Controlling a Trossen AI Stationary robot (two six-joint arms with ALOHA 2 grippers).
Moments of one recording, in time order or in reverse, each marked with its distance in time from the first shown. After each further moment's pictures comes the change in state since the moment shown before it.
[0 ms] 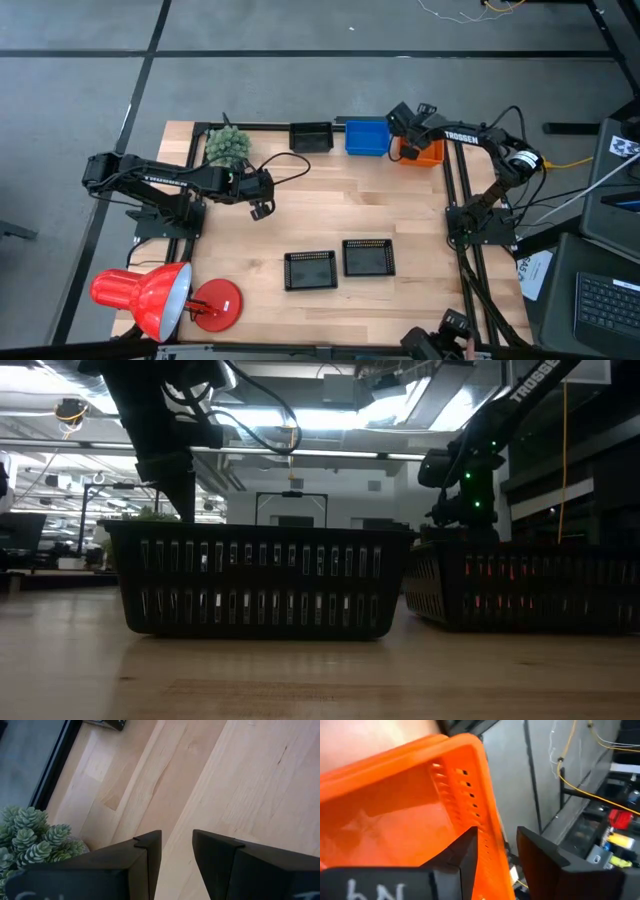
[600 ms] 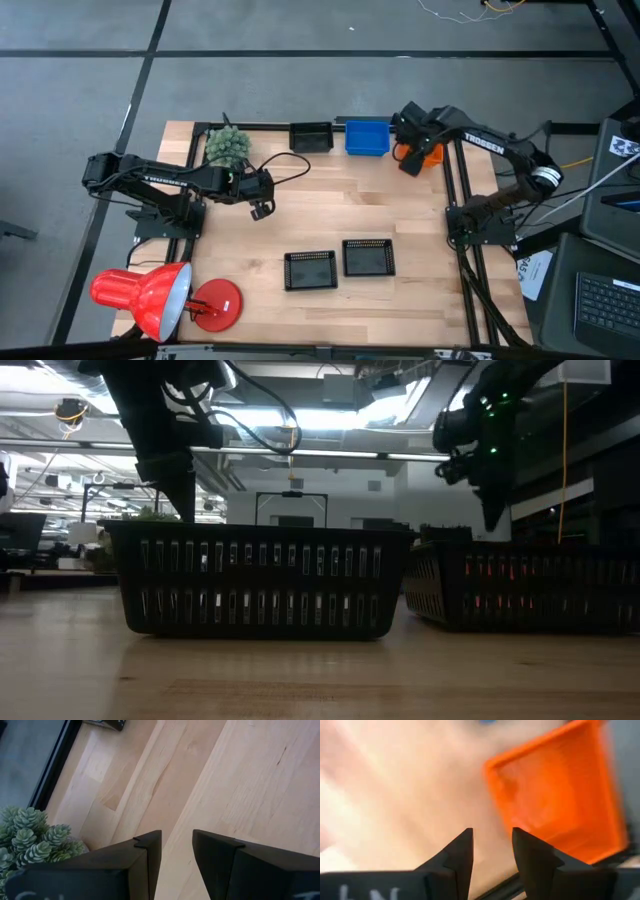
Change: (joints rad) left arm 0.000 0.000 0.000 0.001 0.000 0.000; right arm 0.066 -0.196 0.118 -0.507 -0.559 0.296
